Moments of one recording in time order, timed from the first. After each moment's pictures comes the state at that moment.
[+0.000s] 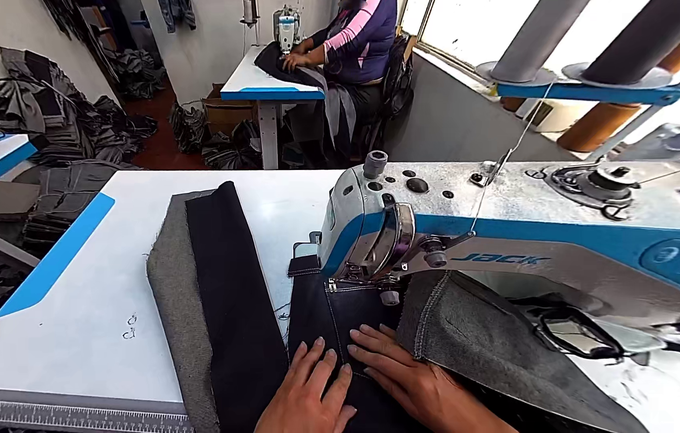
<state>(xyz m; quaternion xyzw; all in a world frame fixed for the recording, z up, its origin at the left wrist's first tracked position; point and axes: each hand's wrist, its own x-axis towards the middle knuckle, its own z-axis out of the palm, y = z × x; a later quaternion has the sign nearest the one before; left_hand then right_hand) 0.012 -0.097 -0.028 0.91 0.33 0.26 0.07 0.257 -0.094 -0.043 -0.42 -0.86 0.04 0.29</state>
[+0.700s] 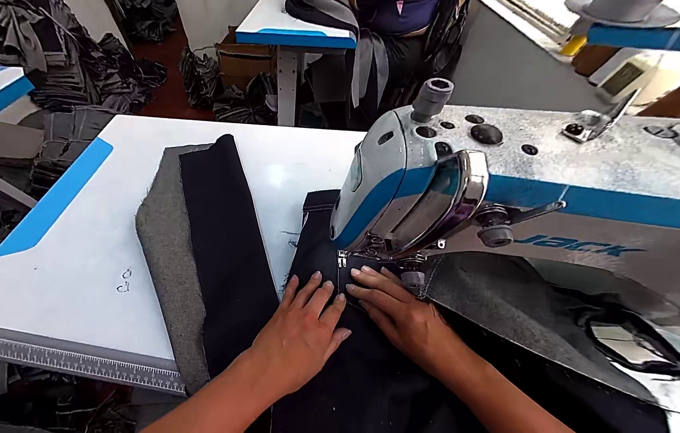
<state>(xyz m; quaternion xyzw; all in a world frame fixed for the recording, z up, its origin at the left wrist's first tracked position) 0.022 -0.050 -0.010 0.90 0.39 0.15 0.09 0.252 -0.039 -0.038 -0.43 -0.85 0.02 0.31</state>
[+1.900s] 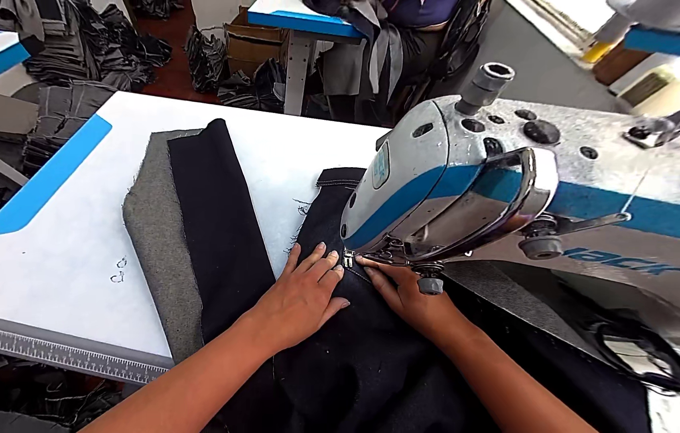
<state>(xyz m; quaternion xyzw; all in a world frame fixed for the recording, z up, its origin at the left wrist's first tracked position) 0.020 -0.004 -0.012 0.91 0.37 0.18 0.09 0.254 -0.004 -0.028 -0.53 -0.81 0.06 0.27</state>
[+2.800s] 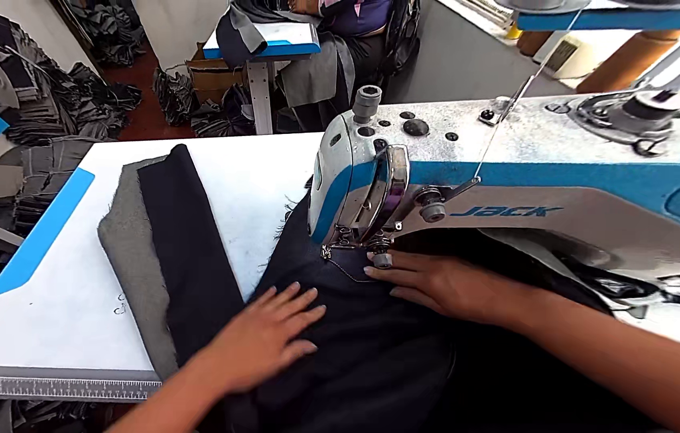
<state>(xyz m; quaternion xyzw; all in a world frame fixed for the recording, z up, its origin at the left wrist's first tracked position) -0.030 -0.044 -0.003 0.94 0.32 0.06 0.14 0.322 -0.032 0.014 -0.37 -0.93 0.01 0.09</state>
